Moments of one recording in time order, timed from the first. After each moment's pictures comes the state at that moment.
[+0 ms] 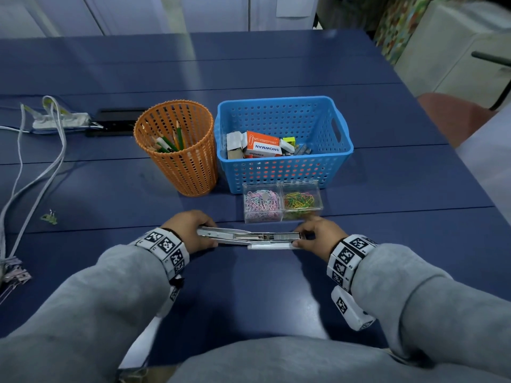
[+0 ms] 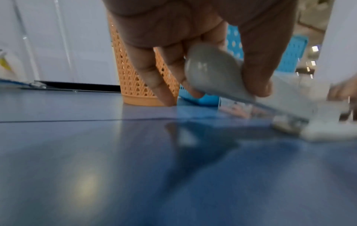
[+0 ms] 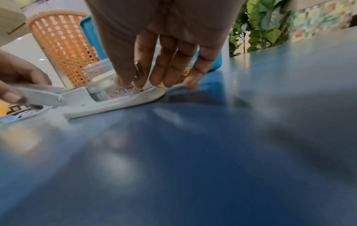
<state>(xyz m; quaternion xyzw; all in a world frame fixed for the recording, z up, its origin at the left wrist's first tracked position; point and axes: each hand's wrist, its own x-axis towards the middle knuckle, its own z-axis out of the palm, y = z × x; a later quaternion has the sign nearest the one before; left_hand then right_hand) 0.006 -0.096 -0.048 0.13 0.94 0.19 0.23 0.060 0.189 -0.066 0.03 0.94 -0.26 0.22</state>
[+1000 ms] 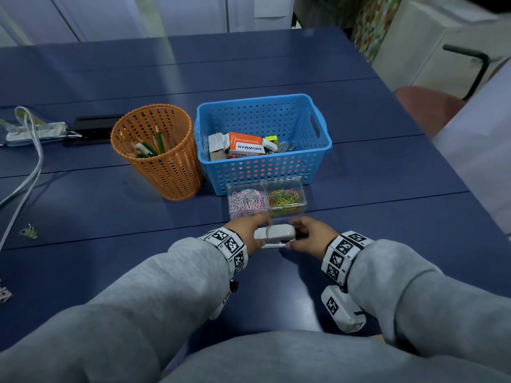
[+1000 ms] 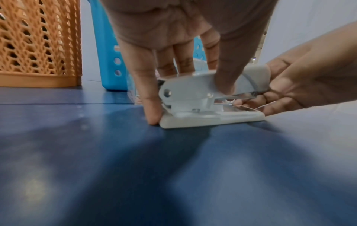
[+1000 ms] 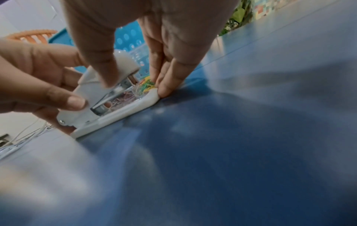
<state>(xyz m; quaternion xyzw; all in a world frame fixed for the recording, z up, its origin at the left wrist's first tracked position) 0.026 0.019 -0.052 0.23 0.91 0.21 0.28 0.074 0.197 -0.077 0.14 0.85 -0.46 0.22</state>
